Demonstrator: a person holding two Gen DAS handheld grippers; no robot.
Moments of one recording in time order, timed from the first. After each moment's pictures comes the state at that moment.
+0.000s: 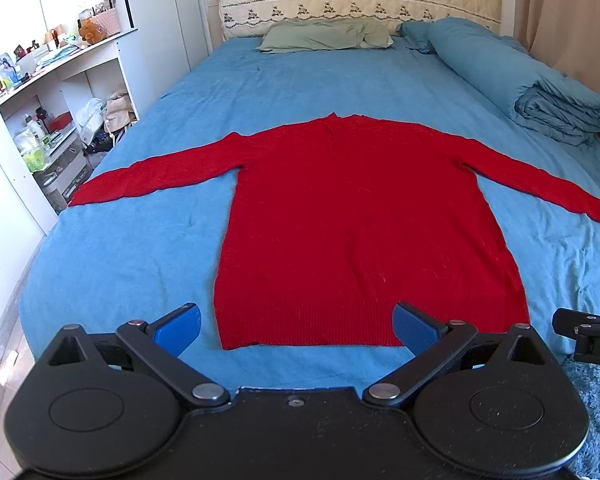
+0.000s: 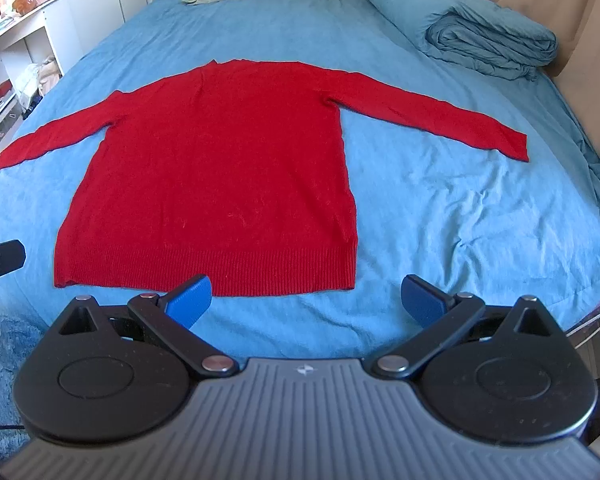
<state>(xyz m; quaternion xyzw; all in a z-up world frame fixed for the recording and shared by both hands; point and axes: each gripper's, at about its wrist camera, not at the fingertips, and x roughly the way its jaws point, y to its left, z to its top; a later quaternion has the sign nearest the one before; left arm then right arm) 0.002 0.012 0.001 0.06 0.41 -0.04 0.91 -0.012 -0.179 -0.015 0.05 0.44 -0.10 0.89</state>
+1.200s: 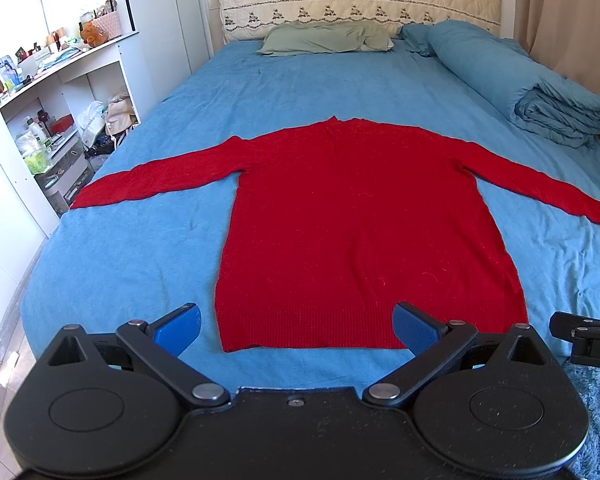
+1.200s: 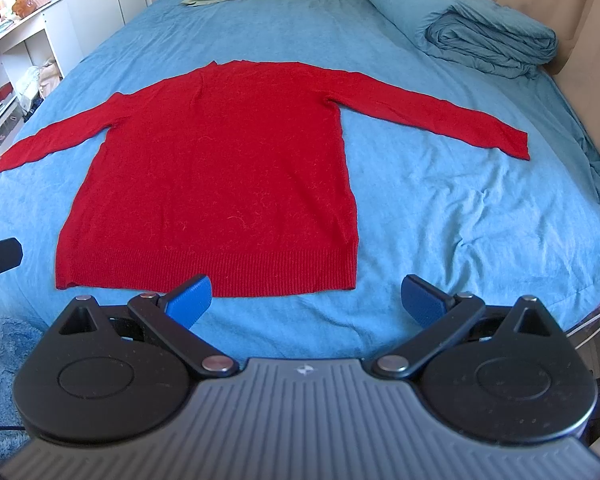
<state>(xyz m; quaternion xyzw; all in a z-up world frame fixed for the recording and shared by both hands) 0.000 0.010 0.007 0.06 0.41 -0.04 0.91 -0.011 -0.179 -0.015 0.05 0.44 -0.10 0.89</state>
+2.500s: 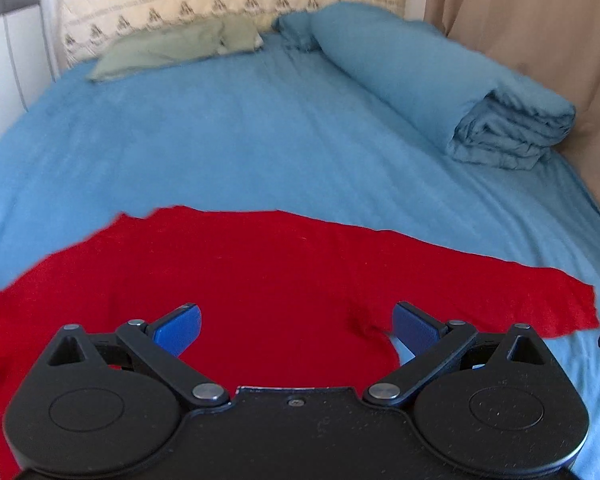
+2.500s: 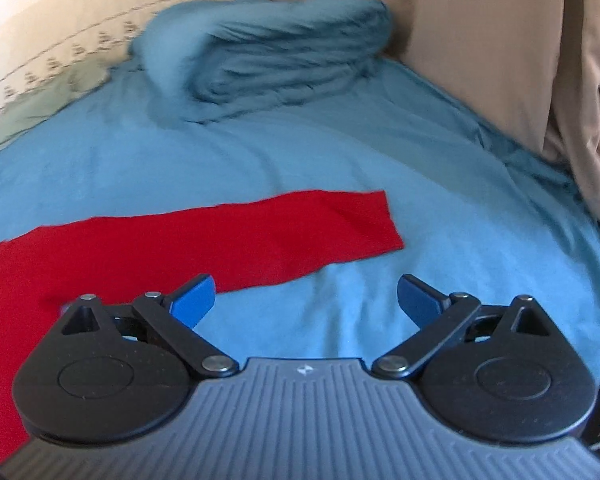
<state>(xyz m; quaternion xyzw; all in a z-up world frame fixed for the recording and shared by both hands) 0.356 -0.235 -0.076 0.06 0.41 -0.22 0.88 0.159 -0.510 -0.101 0.18 0.33 -0.33 0.86</state>
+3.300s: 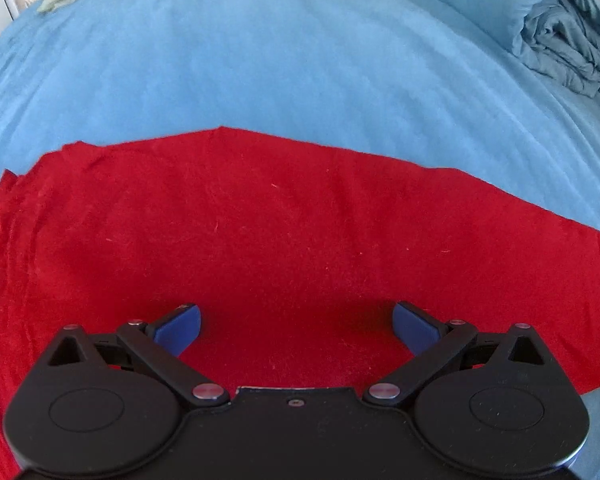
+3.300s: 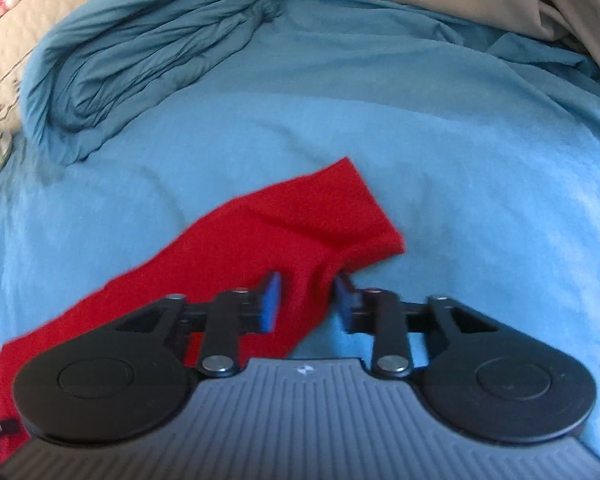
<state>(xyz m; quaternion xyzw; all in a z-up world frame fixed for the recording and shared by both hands) 0.459 -0.314 -0.187 0.11 0.53 -0.20 0.82 0.227 -0.617 -0.194 0.33 0.32 -0.42 0.78</state>
